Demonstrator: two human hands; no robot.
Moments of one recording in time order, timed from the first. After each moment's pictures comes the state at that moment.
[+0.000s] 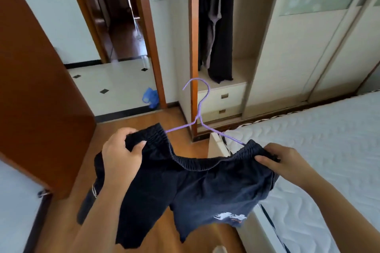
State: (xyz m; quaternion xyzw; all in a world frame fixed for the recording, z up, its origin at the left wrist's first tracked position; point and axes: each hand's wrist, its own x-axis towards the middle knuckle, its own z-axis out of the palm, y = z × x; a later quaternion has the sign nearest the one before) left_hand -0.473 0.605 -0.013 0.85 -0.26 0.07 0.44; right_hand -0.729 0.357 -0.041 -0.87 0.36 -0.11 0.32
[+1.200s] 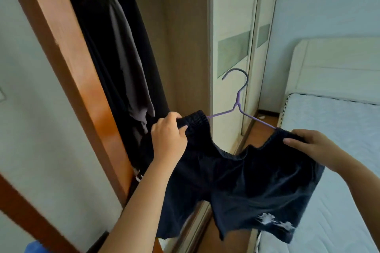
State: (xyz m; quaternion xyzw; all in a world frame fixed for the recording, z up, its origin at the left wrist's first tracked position) left_hand -0.121 -0.113 0.073 0.65 -0.64 0.03 0.41; right_hand -0.443 -0.103 0.057 -0.69 0.58 -0.34 0.27
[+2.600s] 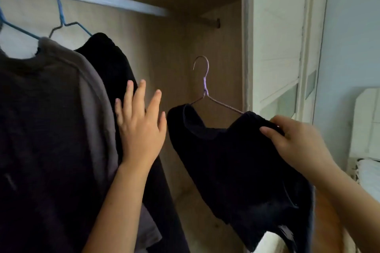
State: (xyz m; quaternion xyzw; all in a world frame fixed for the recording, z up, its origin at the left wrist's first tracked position) left_hand -0.043 -0.425 0.212 0.59 -0.56 0.44 0.39; right_hand -0.318 -0.436 0.202 -0.73 0.52 -0.44 -0.01
